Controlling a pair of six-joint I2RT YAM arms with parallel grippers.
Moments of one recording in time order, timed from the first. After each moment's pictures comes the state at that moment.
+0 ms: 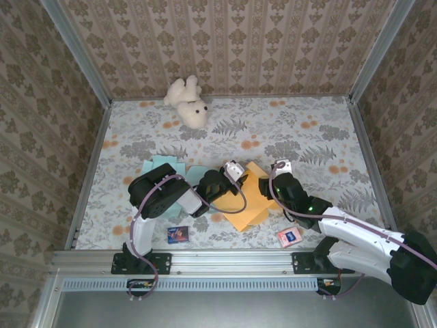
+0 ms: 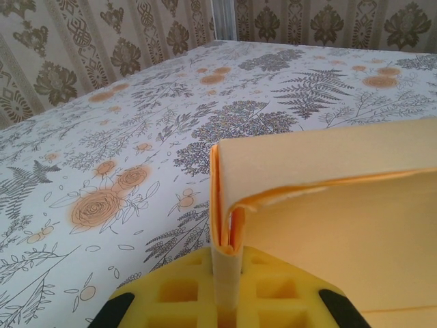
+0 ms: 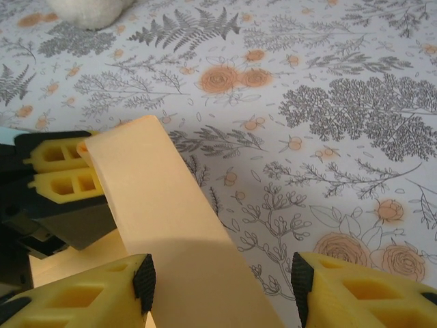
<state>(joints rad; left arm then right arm) -0.91 2.03 0.67 1.20 0.03 0.12 0.71 0.98 0.44 -0.06 0.41 0.40</state>
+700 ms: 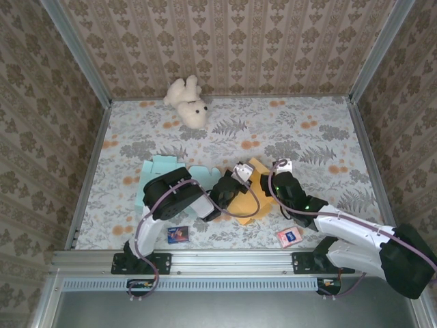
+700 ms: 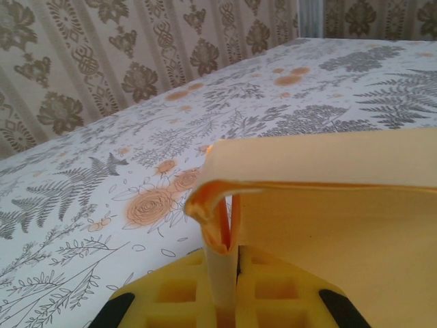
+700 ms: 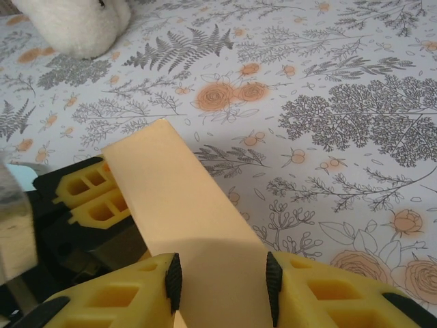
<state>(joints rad) -1.03 2.15 0.79 1.24 -0.39 0.14 0.69 1.05 0.41 0.09 0.40 0.45</state>
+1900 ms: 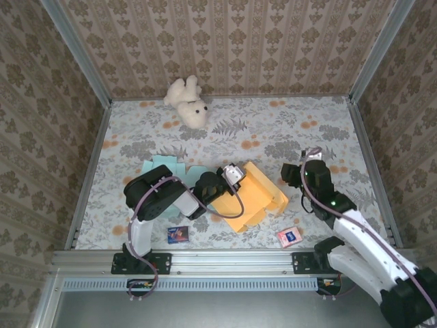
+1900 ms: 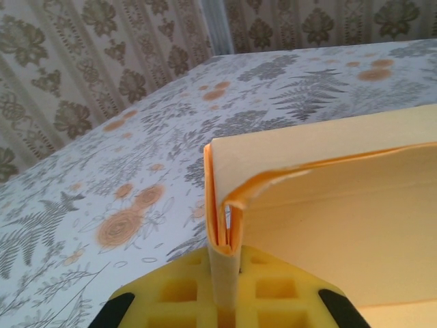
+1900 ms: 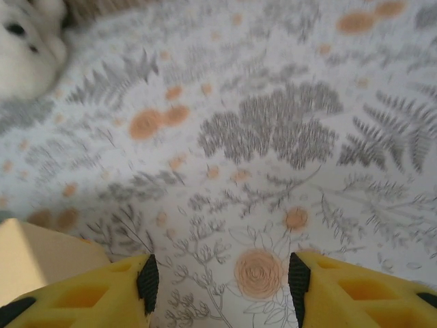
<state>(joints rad) -0.91 1.98 0.61 1.25 0.06 0.26 0.31 0.92 0.52 -0.22 0.13 0.41</state>
